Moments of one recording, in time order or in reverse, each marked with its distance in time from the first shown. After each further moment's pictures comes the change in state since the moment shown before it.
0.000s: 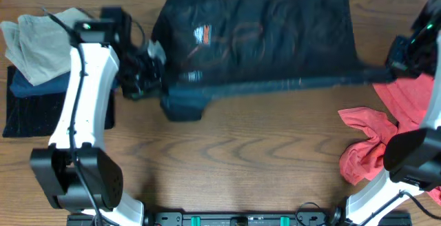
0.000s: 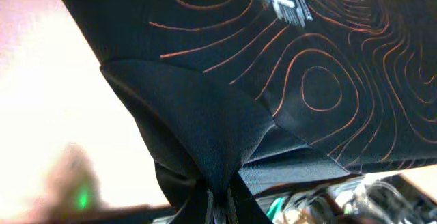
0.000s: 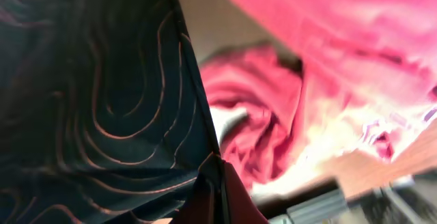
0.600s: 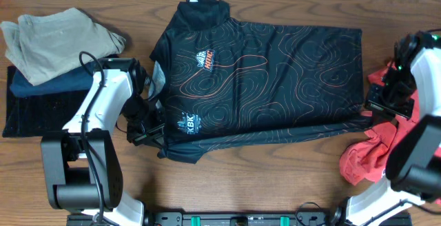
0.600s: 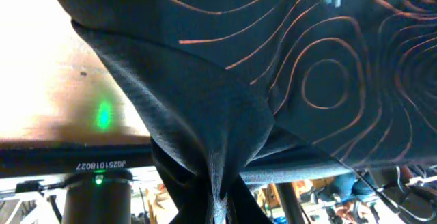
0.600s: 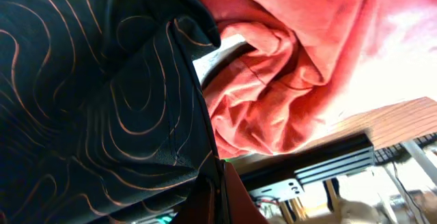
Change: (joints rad) left arm 0.000 -0.005 -0.381 -0.004 -0.061 0.030; right arm -0.037 -0.093 -0.530 0.167 -0.017 -0.003
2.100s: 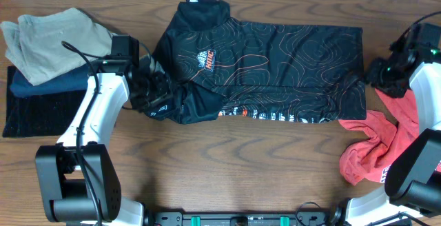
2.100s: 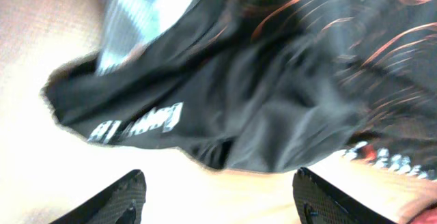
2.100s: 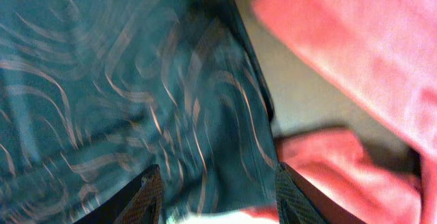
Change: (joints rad) left arm 0.005 -0.066 -0.001 0.548 -0.032 -0.167; right arm -0.004 -0.082 -0.152 0.586 -0.159 -0.010
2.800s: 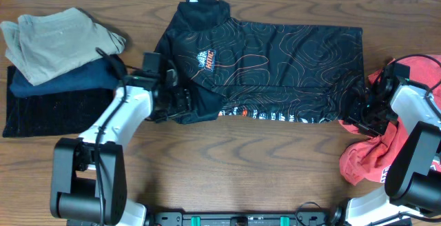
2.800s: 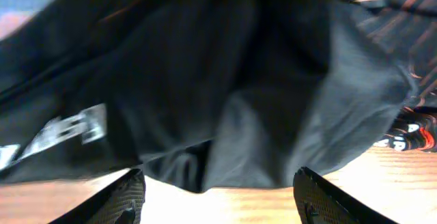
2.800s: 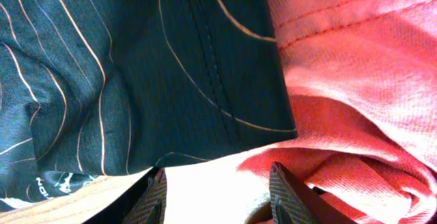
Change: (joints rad) left arm -0.169 0.000 -0.177 0.235 -0.054 0.008; right arm 0.000 0.001 -0.328 0.068 0.026 -0.001
